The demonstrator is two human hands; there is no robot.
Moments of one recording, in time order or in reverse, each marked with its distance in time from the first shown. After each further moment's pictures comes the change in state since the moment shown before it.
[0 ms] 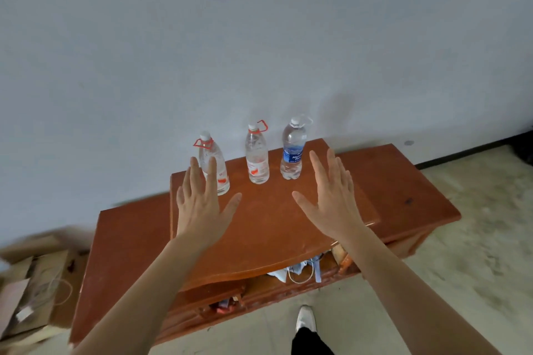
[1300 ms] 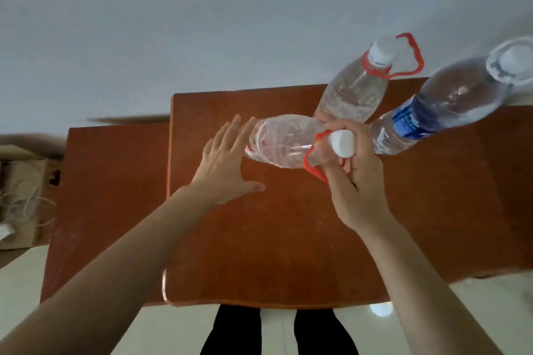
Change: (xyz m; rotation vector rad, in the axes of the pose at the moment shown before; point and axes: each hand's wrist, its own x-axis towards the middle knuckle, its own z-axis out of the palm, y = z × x) left_hand 0.229 -0.197 0.235 -0.050 -0.485 -0.050; right_hand 0.217 -0.037 0.256 0.881 -0.107 -0.093
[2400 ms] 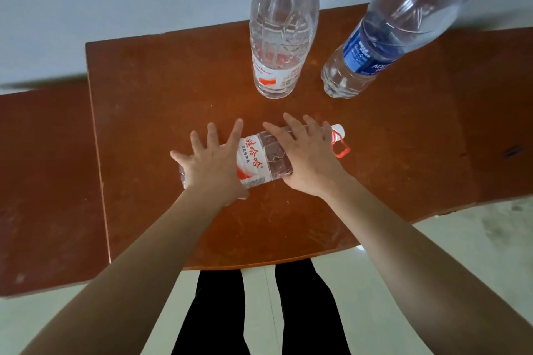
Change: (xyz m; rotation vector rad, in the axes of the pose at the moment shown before) left_hand -0.009 0.095 0.083 0.345 -0.301 -0.286; right_hand -0.041 0.141 -0.036 -1.059 -0.664 0.161
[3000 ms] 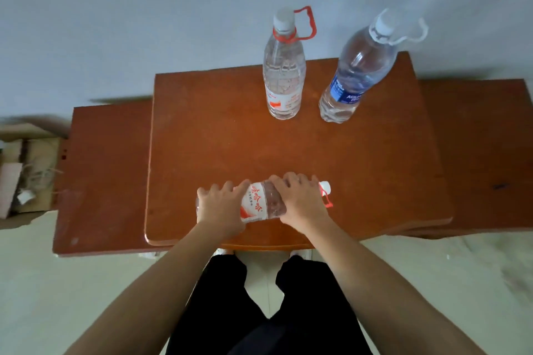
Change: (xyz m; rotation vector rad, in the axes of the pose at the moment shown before) left_hand -0.105 -0.003 0.041 0.067 0.062 0.025; right_hand -0.085 -0.028 0.016 0.023 -0.010 -0.088
